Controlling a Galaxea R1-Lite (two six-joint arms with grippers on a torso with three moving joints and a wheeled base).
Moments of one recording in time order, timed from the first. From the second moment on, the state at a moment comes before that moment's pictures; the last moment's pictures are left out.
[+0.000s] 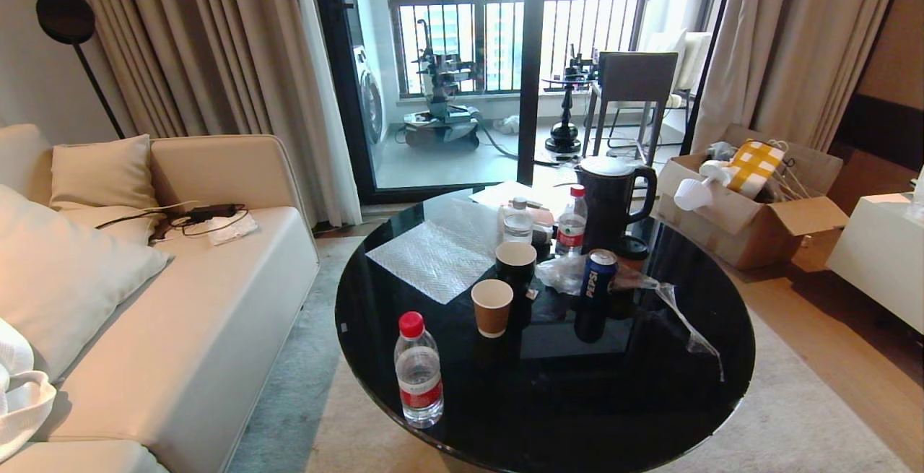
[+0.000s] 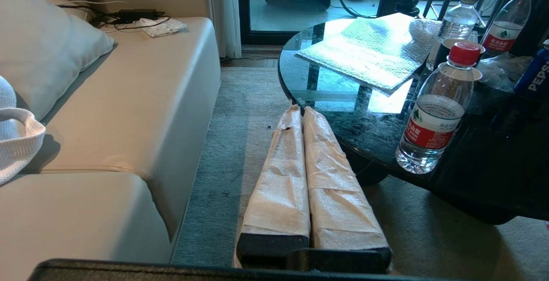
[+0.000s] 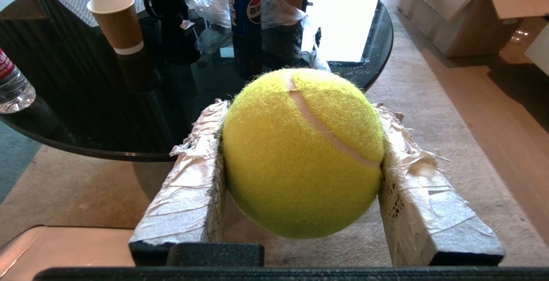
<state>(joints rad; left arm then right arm) 0.00 0.00 0.00 0.01 0.01 -0.01 0.00 0.14 0.00 0.00 0.01 -0.07</state>
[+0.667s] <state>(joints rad) 0.00 0.00 0.00 0.01 0.01 -0.01 0.00 0.14 0.00 0.01 0.01 -0.07</state>
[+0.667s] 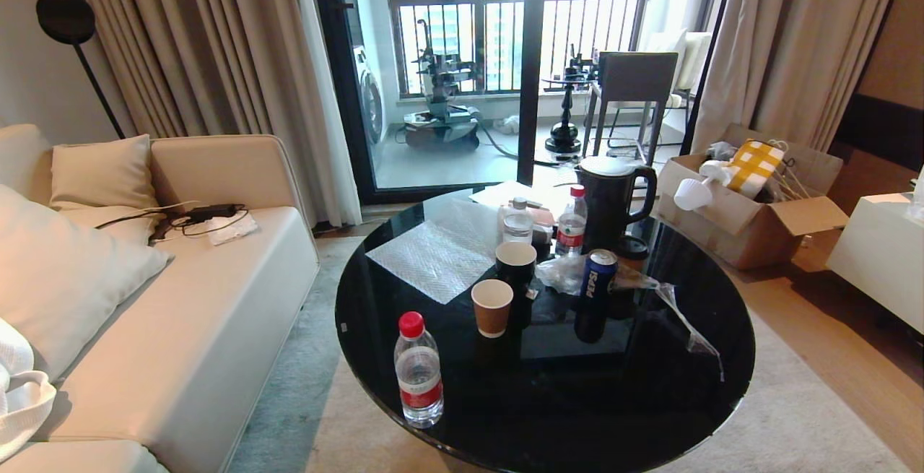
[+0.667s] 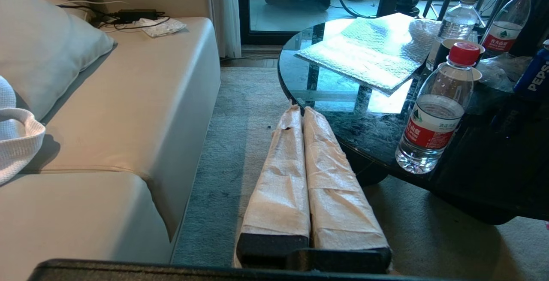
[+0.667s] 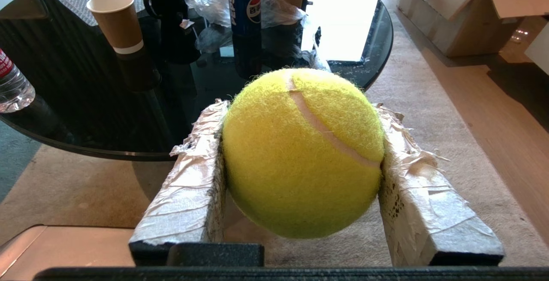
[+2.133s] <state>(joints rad) 0.00 0.00 0.00 0.00 0.01 0.00 0.00 0.14 0.00 0.00 0.01 -0.07</state>
